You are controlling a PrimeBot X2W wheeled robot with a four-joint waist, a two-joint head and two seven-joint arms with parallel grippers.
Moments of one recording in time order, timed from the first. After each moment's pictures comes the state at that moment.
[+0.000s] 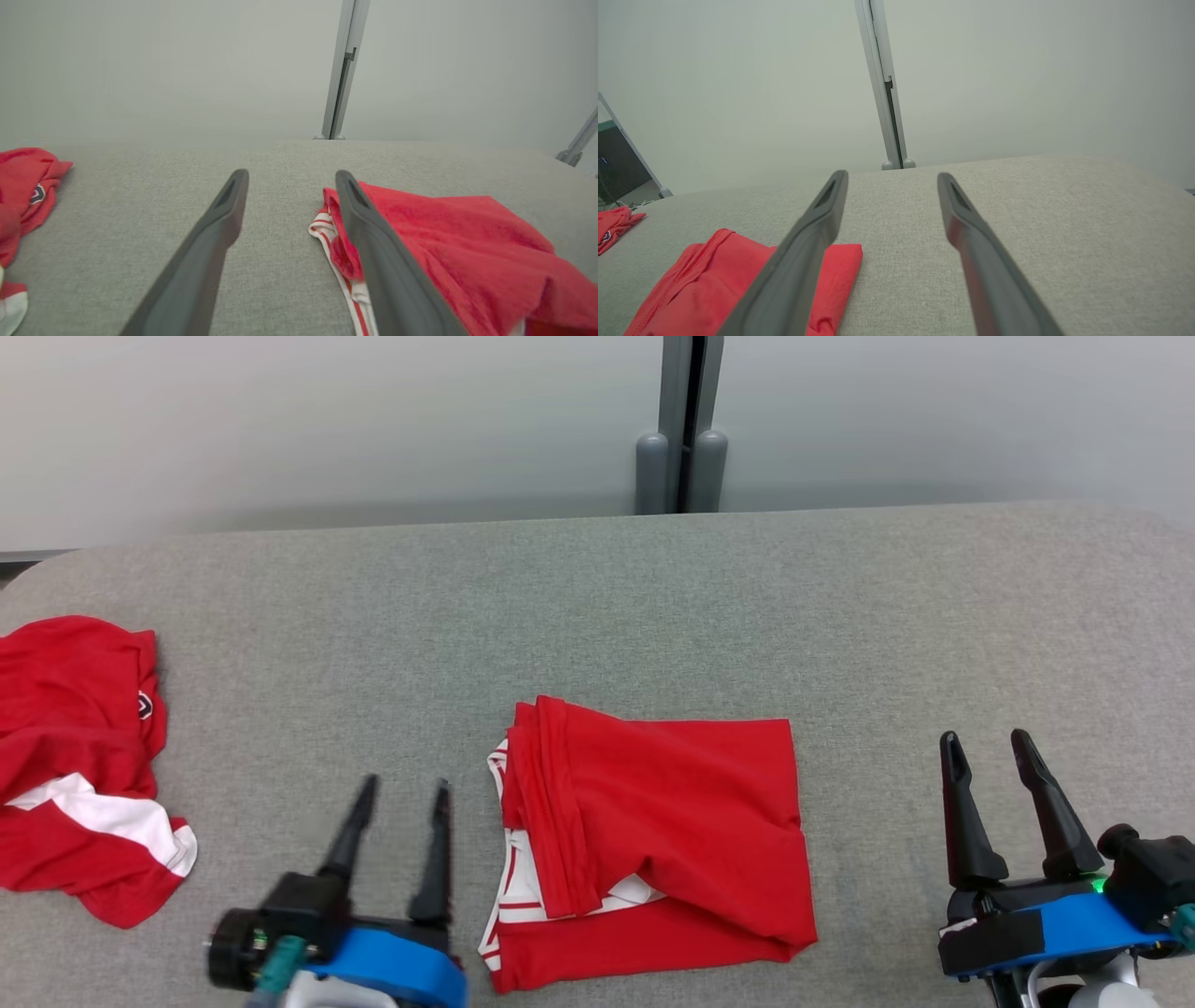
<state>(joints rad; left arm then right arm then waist) -0.07 0.05 -0.12 0.28 -0.15 -0.12 -0.26 -0.04 -0.05 -0.05 0.05 0.23 0.13 -0.18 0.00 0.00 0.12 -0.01</state>
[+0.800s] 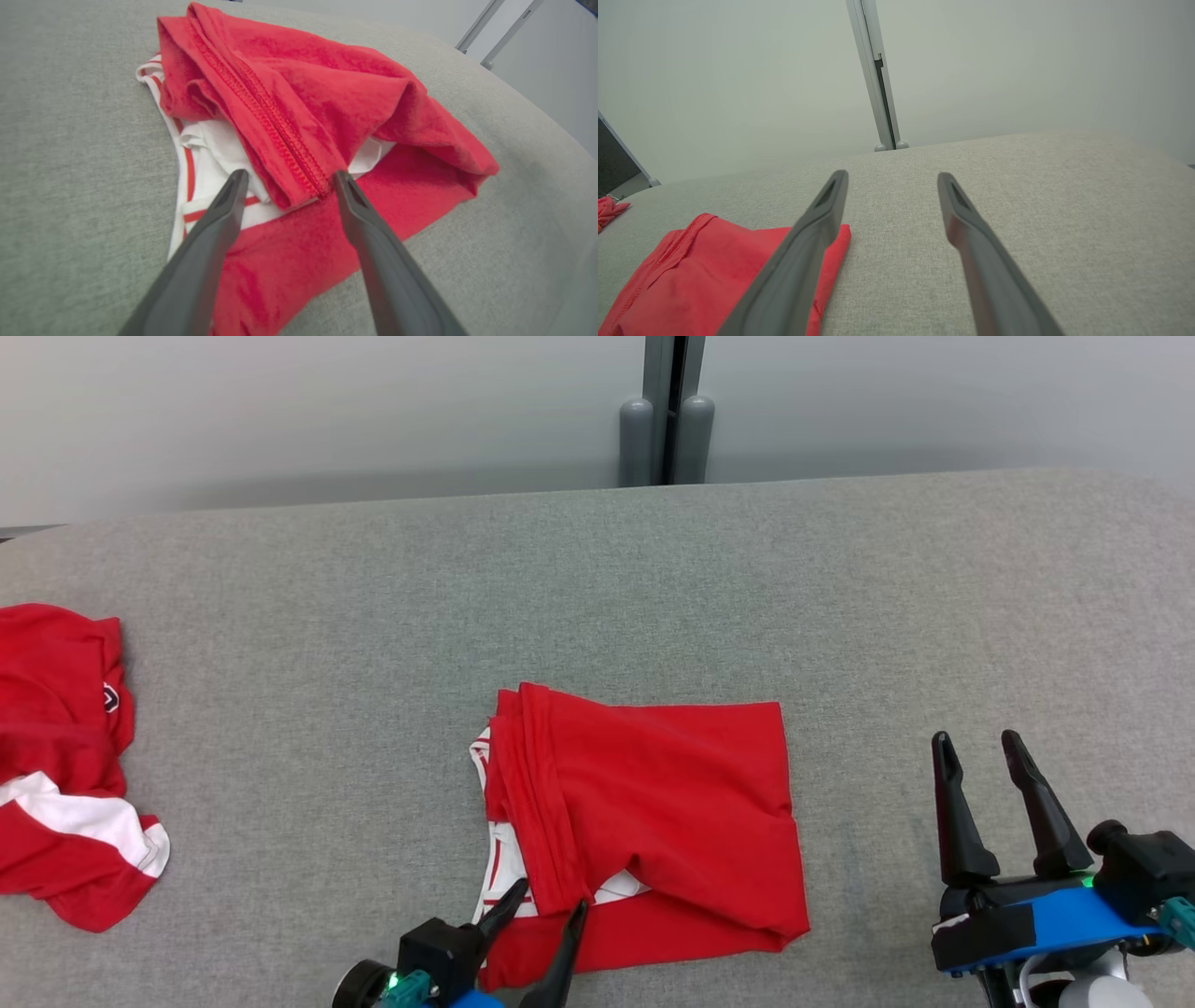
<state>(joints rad) -0.06 0.15 -0.55 0.37 -0.41 -0.13 -0.14 -0.06 -0.05 -0.04 0.09 0.24 0.13 -0.19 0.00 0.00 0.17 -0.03</state>
